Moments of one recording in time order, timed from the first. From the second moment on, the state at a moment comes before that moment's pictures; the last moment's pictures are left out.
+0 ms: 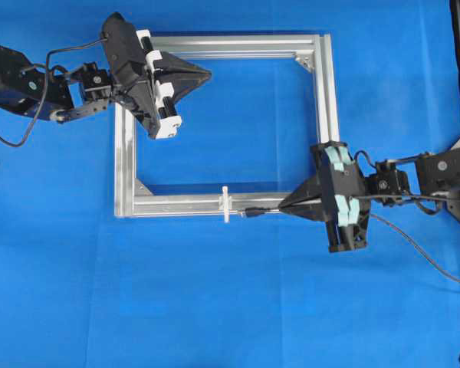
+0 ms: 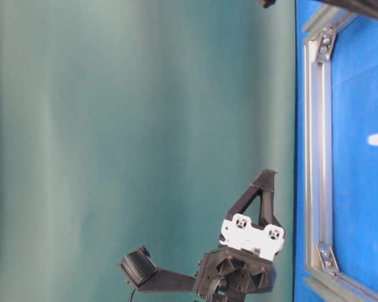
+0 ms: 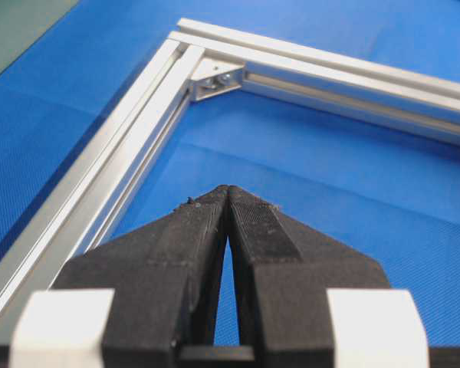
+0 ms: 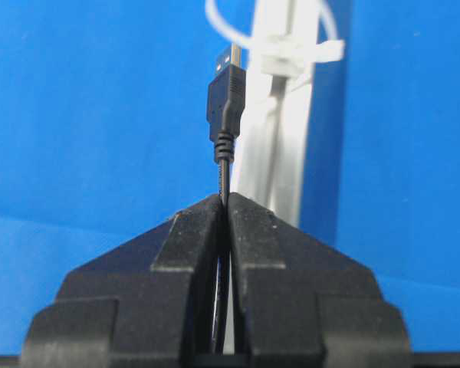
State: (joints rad) left arm 0.28 0.15 0.84 -0.09 -0.76 0.00; right arm 0.13 -0.13 1.01 0.03 -0.27 0.10
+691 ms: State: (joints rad) left arm 0.28 0.15 0.84 -0.09 -0.76 0.00; right arm 0.11 -0.13 1.02 0.03 -0.30 0.10
